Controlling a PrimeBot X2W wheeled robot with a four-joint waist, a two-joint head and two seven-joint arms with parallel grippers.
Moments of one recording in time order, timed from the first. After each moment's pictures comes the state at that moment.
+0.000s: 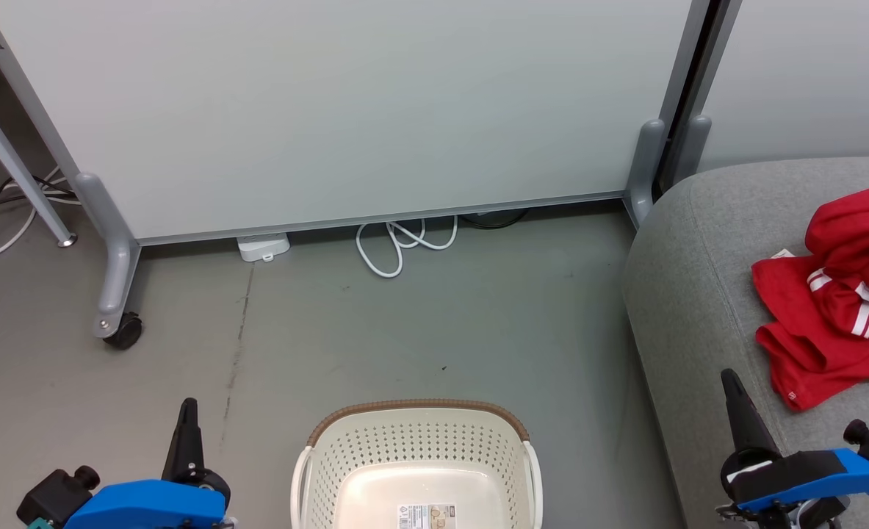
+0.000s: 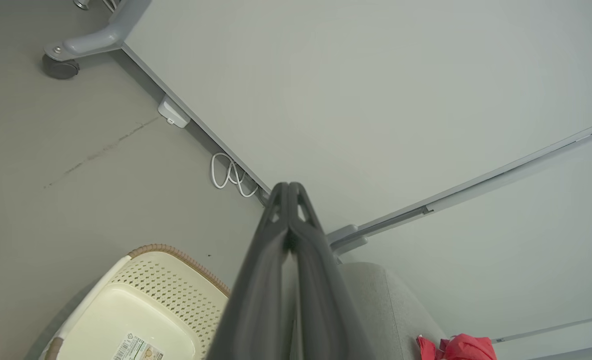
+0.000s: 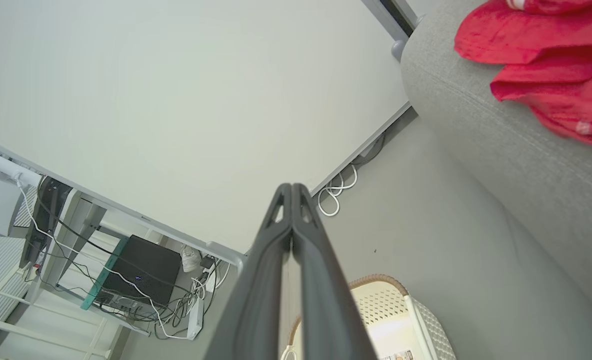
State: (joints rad) left arm -0.02 0.06 0.02 0.32 -1.01 -0.13 -0.06; right arm -0.05 -0.05 -0.08 0.27 0.89 0.13 0.00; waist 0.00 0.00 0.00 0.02
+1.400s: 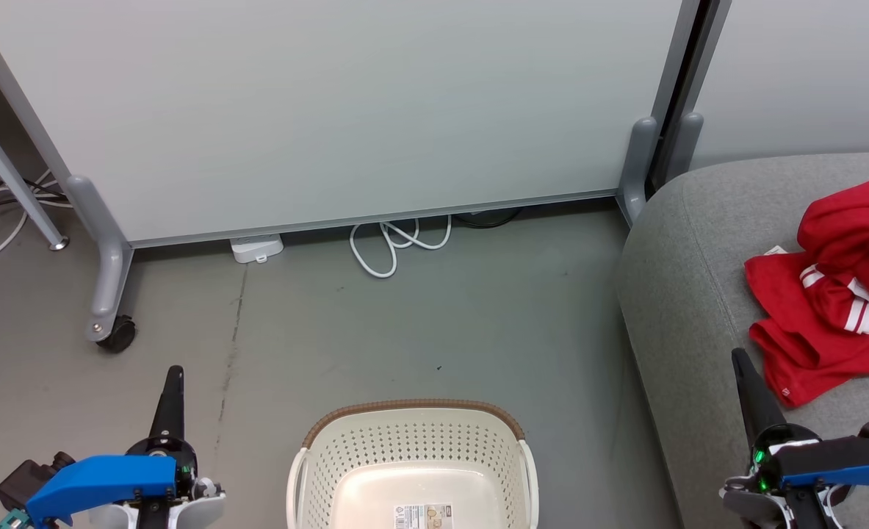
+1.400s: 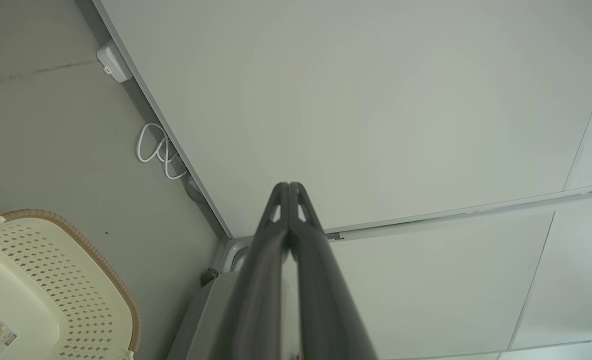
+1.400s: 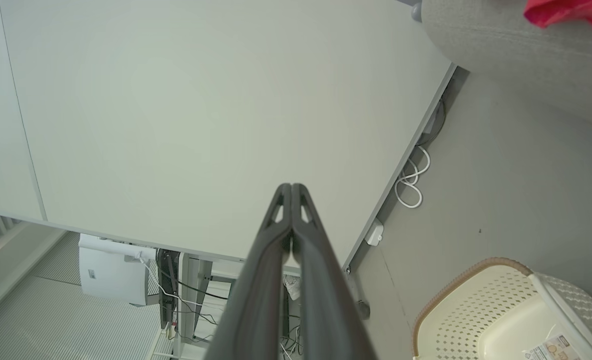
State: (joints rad) left arm -0.07 0.06 0.08 0.27 -1.38 -0.13 0.05; right arm -0.08 -0.05 -0.10 0.26 1.34 0.13 0.07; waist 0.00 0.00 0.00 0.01
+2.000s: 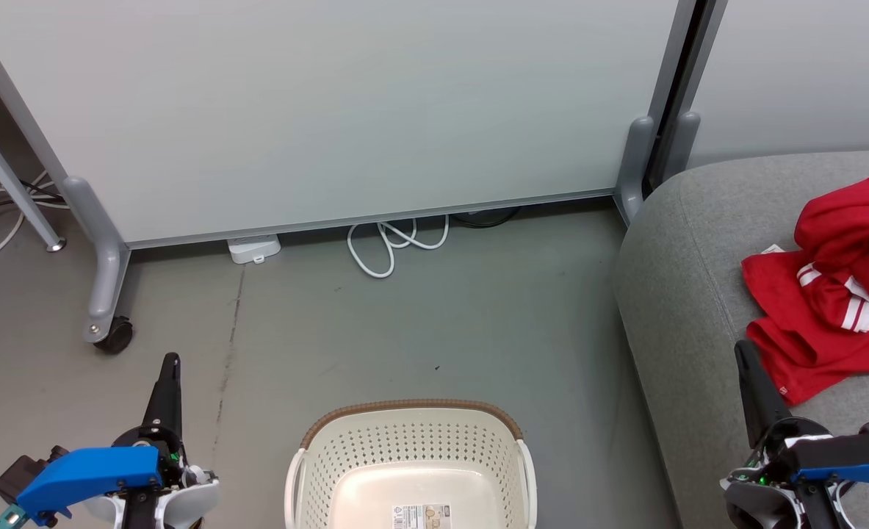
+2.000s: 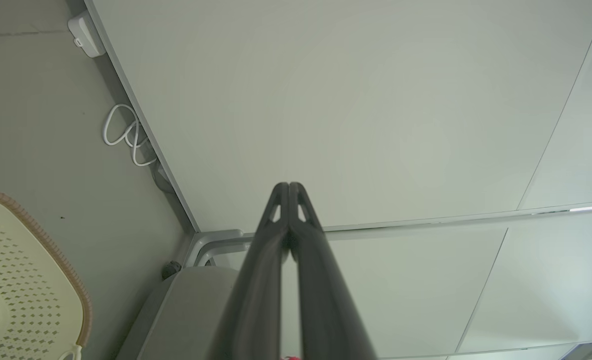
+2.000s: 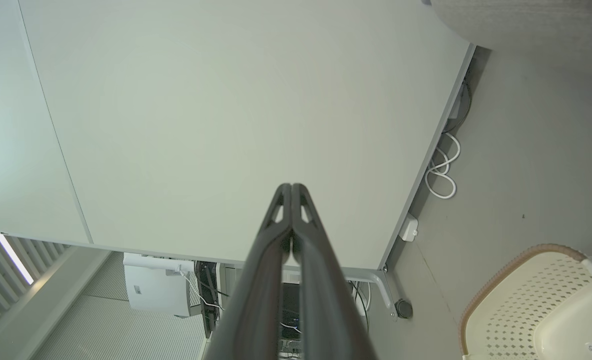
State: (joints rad) left arm -0.09 0.05 0.10 0.26 -1.51 -0.13 0.09; right arm -0.09 -0.05 -0.11 0.25 1.49 0.13 0.10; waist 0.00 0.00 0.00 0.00
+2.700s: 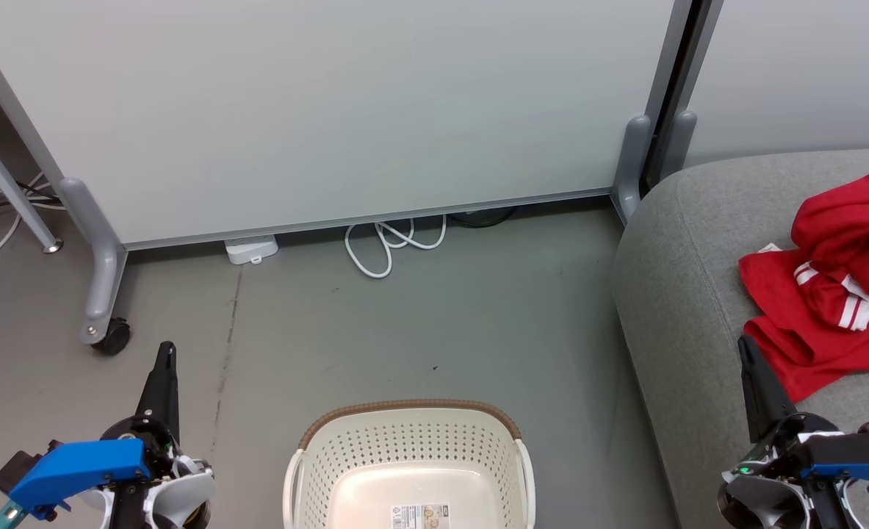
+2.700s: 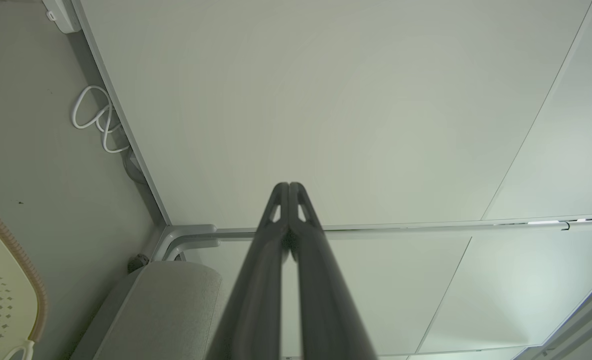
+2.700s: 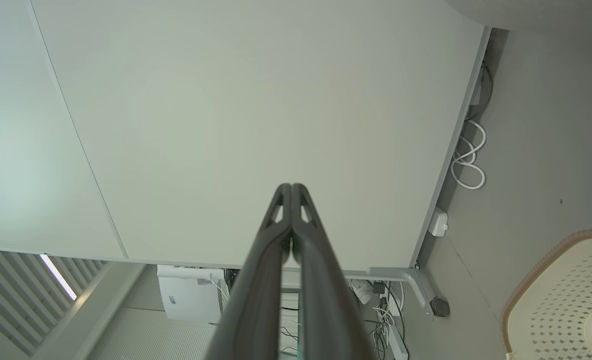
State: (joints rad) left arm -0.10 0.05 0.11 0.25 -1.61 -0.13 0.11; right arm -0.10 -0.05 -0.11 0.25 1.61 0.13 0.11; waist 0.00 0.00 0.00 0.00
